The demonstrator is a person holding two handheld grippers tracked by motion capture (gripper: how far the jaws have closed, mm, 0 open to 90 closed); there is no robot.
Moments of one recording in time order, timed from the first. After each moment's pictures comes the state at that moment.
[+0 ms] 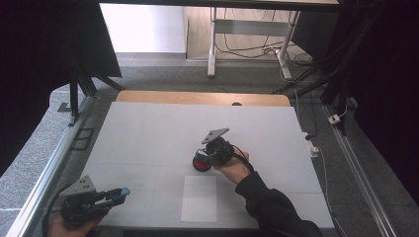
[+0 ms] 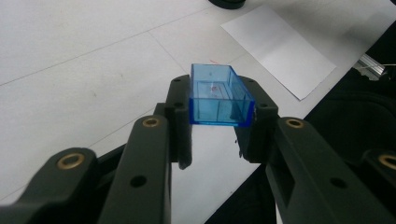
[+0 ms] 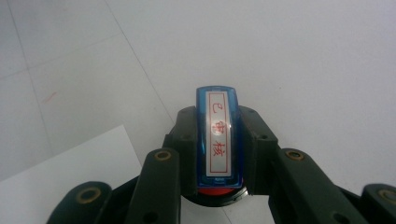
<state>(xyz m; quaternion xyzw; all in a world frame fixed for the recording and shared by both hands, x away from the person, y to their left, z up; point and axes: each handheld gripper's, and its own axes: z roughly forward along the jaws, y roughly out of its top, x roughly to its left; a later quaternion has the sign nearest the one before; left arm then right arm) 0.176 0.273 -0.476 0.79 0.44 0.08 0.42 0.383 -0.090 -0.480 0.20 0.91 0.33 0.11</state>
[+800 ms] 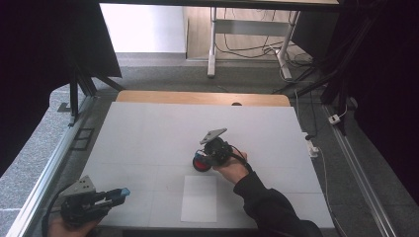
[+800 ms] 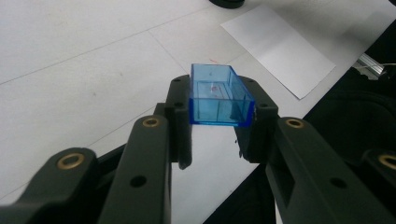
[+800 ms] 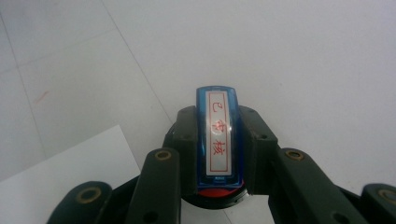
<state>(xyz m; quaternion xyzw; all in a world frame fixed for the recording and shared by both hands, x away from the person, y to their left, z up) 0.176 0.274 -0.476 0.79 0.43 0.08 0.42 0.383 -0.086 -0.483 0.21 0.92 0.32 0.11</state>
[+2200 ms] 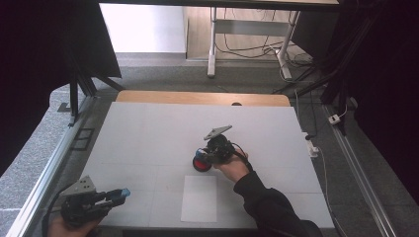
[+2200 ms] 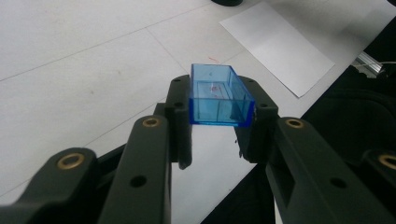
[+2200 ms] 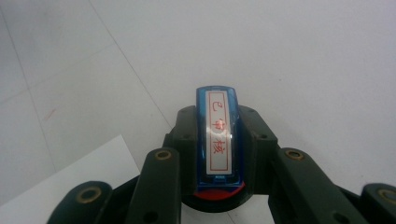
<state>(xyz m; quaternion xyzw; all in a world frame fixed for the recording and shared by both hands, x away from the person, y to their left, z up) 0.176 0.273 -0.476 0.79 0.43 0.07 0.42 0.392 -0.093 -0.486 0.25 0.90 0.35 0.07</state>
